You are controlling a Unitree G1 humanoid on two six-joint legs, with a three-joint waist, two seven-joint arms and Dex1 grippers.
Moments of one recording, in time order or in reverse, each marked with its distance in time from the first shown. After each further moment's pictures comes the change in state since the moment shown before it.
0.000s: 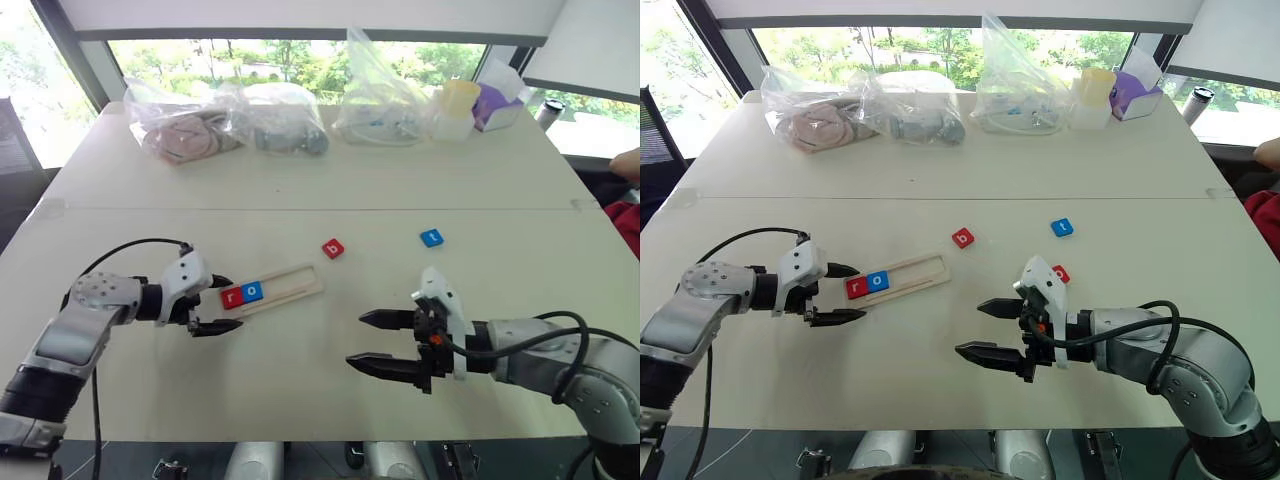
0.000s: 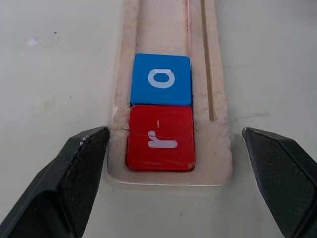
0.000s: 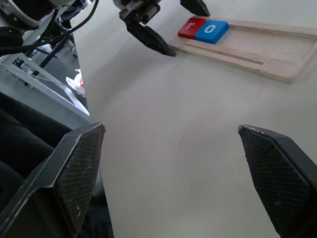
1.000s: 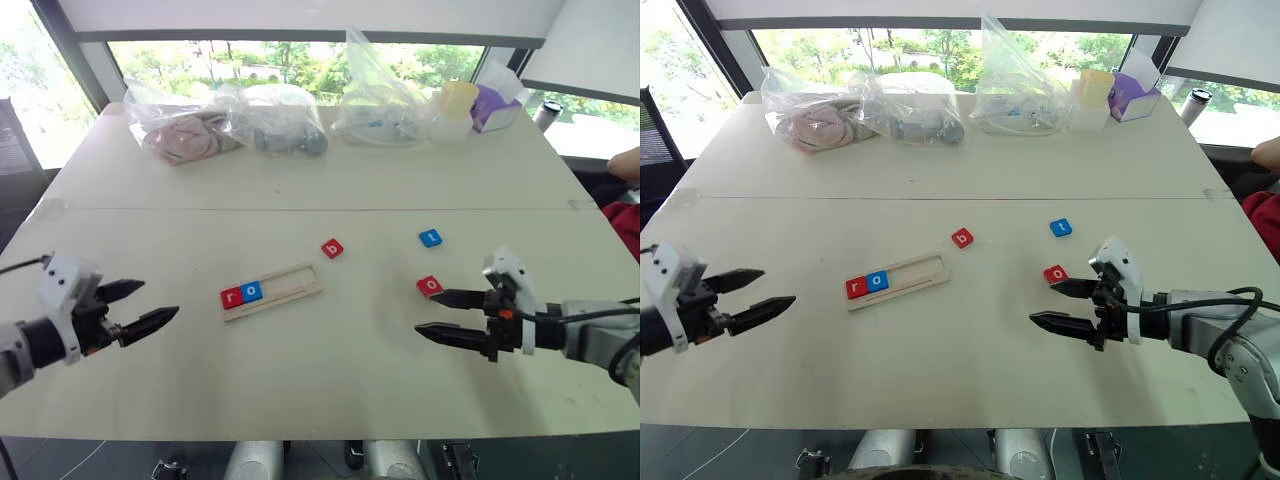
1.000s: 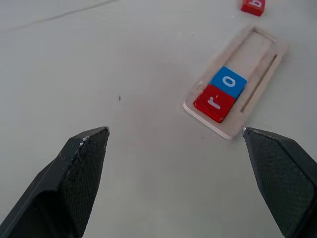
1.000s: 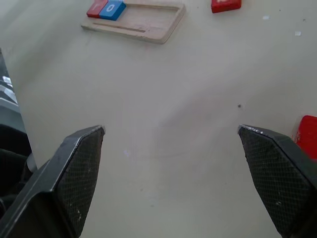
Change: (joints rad) left arm 0.491 0.072 0.690 -0.497 -0.432 0.528 0.322; right arm 0.048 -0.172 -0.173 0.247 -0.185 -0.106 0.283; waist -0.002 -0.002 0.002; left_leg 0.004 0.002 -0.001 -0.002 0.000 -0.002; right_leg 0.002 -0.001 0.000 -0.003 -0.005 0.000
